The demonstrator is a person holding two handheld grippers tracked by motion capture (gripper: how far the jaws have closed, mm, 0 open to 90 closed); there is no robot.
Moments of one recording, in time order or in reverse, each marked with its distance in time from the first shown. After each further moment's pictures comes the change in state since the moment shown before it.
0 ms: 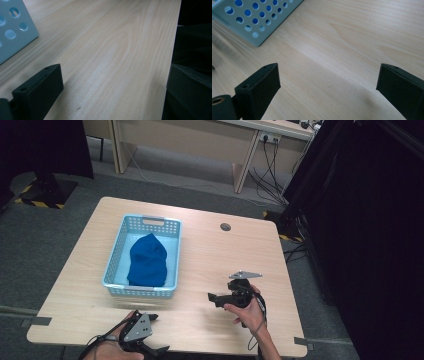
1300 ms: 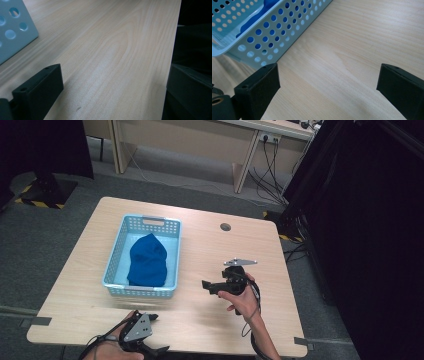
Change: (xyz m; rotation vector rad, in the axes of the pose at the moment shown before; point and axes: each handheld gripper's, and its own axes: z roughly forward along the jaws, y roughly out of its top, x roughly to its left) left arm 0.000 0.000 0.000 0.000 0.000 0.000; right arm 0.006 0.039 0.008 -0.039 0.024 -0.006
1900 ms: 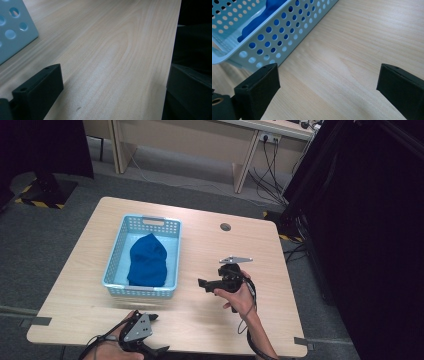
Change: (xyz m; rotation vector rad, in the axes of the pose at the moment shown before) left arm 0.000 0.000 0.000 -0.001 0.000 -0.001; right arm 0.005 0.008 0.010 0.005 0.011 -0.006
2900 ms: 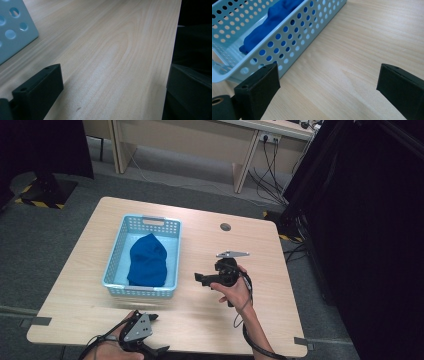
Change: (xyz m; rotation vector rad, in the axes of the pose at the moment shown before) left arm 0.000 0.000 0.000 -0.001 0.000 -0.002; right arm 0.001 0.016 0.009 -0.014 0.011 0.004
